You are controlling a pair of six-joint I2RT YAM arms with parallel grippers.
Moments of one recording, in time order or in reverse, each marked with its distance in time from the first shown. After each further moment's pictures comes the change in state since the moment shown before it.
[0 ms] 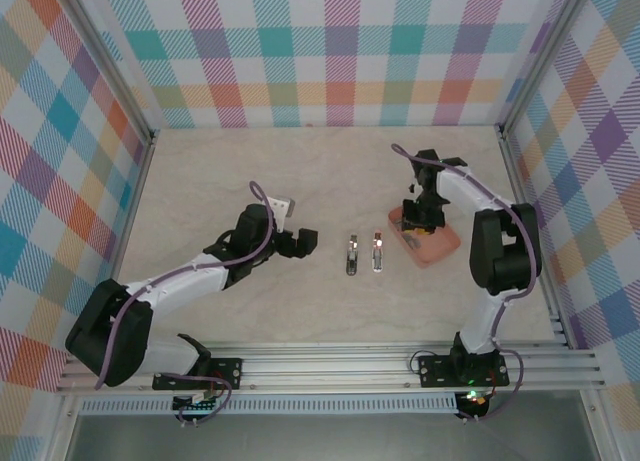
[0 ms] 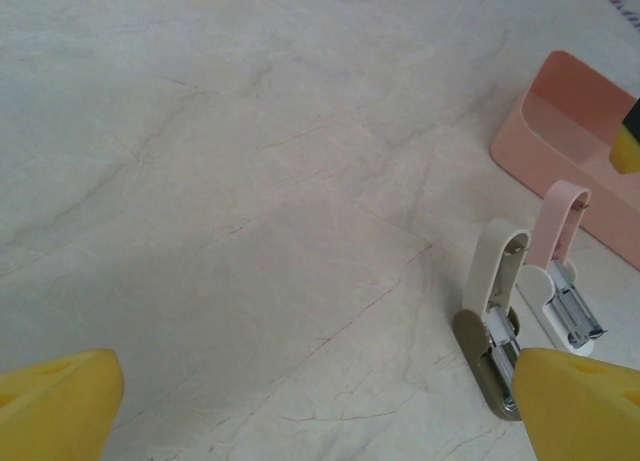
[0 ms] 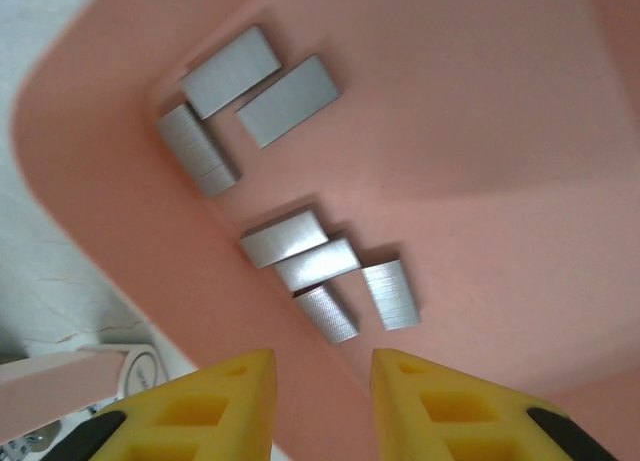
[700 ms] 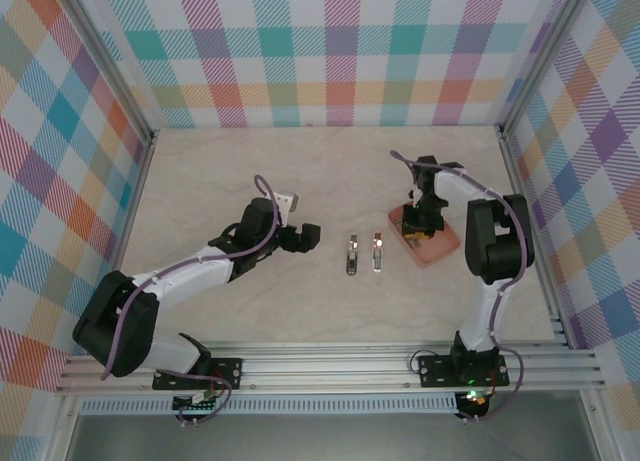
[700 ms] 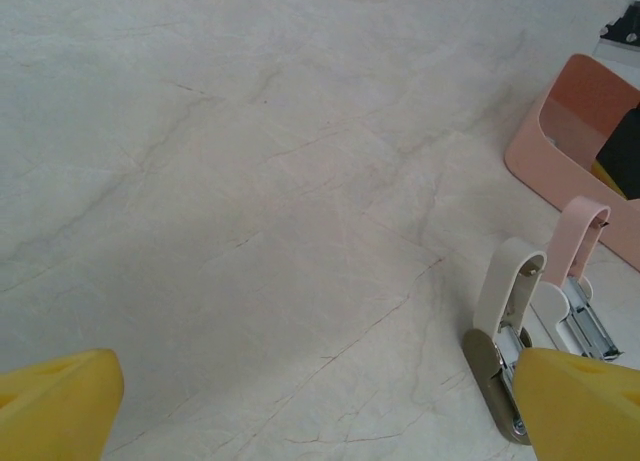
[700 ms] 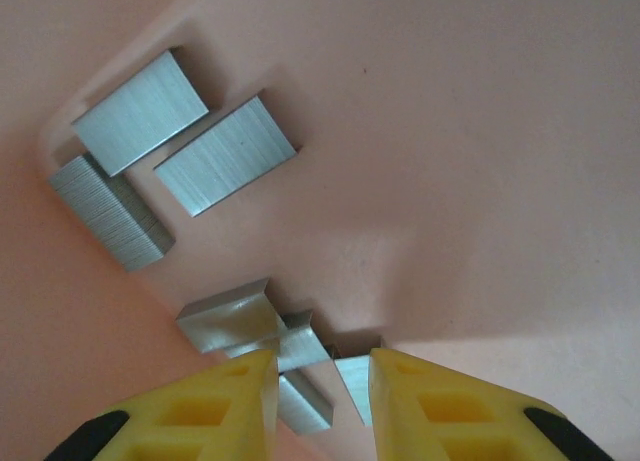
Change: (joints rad) left arm -0.009 0.051 0.066 -0.037 -0.023 -0.007; right arm -0.024 0.099 -0.010 0.055 -0.013 -0.040
